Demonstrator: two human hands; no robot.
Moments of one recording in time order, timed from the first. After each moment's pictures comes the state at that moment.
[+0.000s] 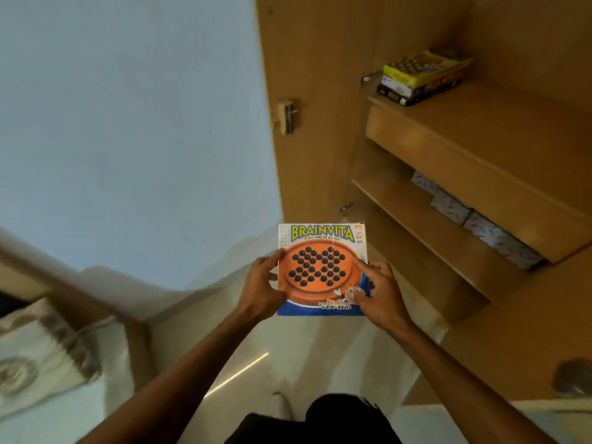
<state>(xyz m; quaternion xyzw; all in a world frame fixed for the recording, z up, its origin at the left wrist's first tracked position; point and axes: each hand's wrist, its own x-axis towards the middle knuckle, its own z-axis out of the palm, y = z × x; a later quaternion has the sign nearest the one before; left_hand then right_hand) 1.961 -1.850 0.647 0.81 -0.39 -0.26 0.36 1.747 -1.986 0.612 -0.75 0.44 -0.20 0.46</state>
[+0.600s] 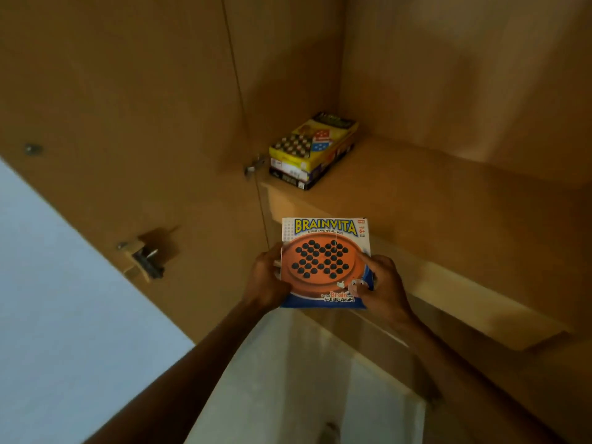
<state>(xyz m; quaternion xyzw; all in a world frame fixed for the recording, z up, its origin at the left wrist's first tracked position) 1.995 -2.336 0.701 0.66 -0.55 -0.34 0.39 1.761 -2.384 0.644 -0.67 0.56 -0.34 0.36</state>
